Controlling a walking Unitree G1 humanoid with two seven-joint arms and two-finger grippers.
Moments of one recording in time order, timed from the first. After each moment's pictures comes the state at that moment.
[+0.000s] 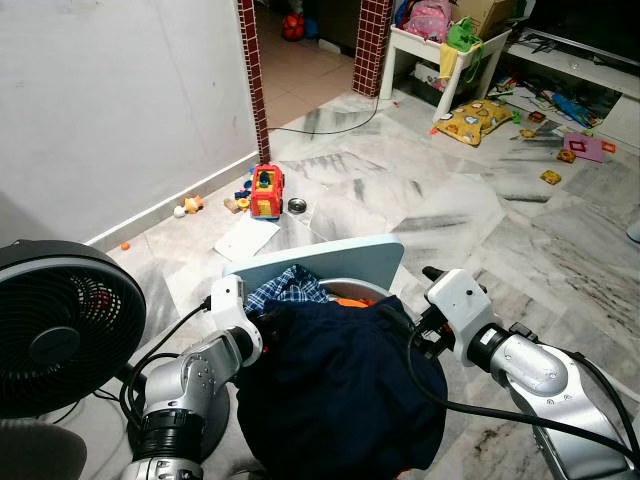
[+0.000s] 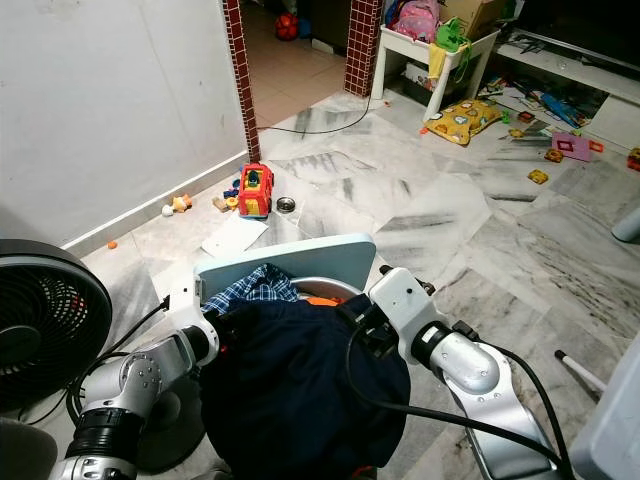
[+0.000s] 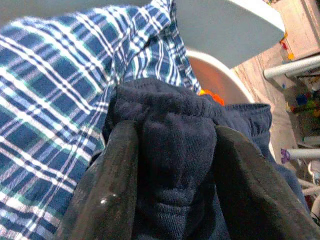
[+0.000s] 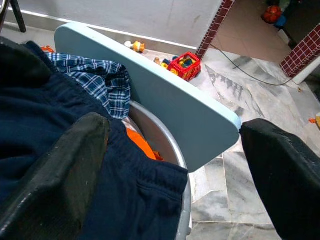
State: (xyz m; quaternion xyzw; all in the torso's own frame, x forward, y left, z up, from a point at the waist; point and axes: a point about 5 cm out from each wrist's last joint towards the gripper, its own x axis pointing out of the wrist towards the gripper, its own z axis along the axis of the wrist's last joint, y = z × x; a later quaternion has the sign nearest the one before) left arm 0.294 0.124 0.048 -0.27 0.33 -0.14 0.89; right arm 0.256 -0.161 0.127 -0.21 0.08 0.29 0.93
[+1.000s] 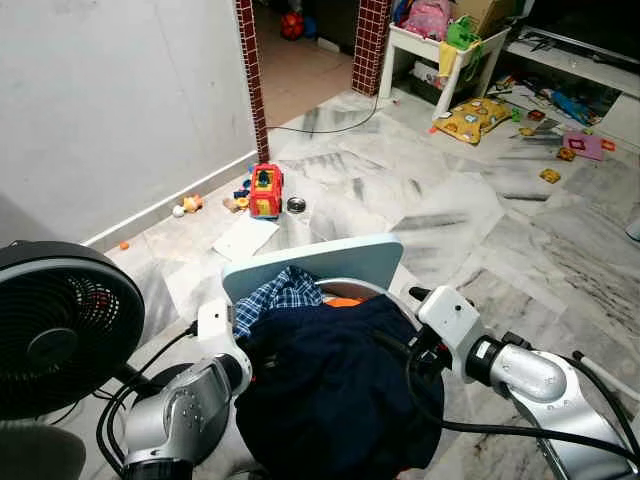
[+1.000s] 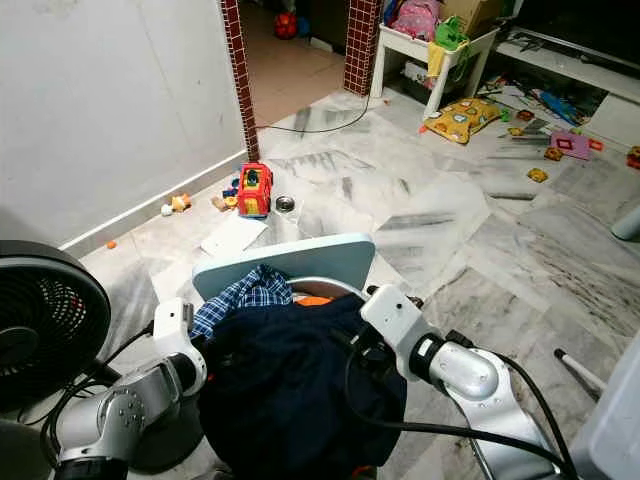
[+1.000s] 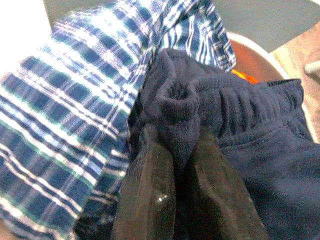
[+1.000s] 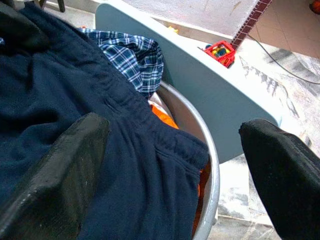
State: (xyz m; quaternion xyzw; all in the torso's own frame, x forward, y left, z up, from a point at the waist) left arm 0.258 0.137 0.051 -0.19 0.31 -0.09 0.93; right arm 0.252 -0.155 0.117 -0.22 0.12 0.36 0.90
